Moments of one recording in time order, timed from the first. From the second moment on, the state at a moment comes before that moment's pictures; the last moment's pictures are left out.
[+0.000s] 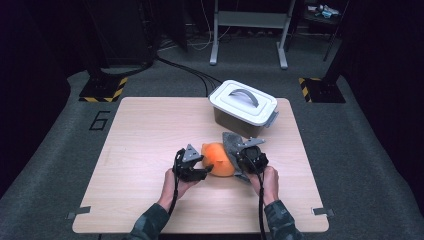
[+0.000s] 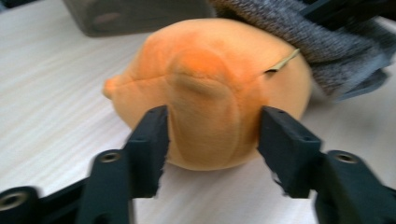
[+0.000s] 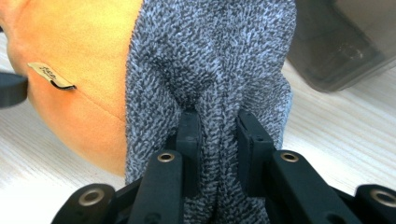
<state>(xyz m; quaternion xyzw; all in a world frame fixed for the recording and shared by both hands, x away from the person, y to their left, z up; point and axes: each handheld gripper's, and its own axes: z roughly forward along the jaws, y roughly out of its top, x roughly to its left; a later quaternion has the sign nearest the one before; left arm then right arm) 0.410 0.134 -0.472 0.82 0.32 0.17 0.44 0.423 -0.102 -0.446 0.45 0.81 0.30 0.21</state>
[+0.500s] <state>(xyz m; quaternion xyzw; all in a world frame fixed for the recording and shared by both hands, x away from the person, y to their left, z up) 0.408 0.129 -0.476 0.81 0.33 0.17 0.46 0.422 -0.103 -0.440 0.46 0.80 0.32 0.21</state>
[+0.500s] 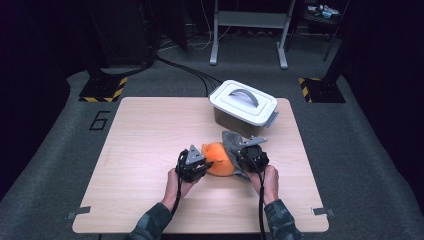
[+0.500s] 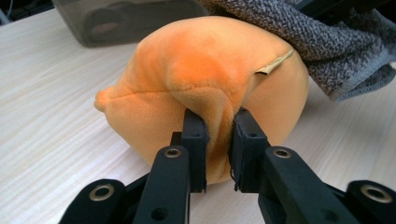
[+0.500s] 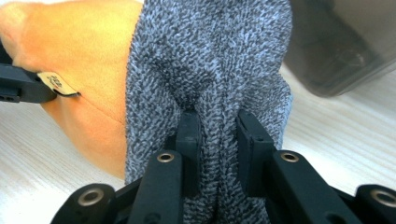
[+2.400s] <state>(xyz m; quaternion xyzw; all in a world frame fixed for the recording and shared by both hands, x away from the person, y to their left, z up) 0.417 0.158 -0.485 0.77 0.41 0.09 0.49 0.434 -0.119 -0.485 0.50 0.79 0.30 0.18</state>
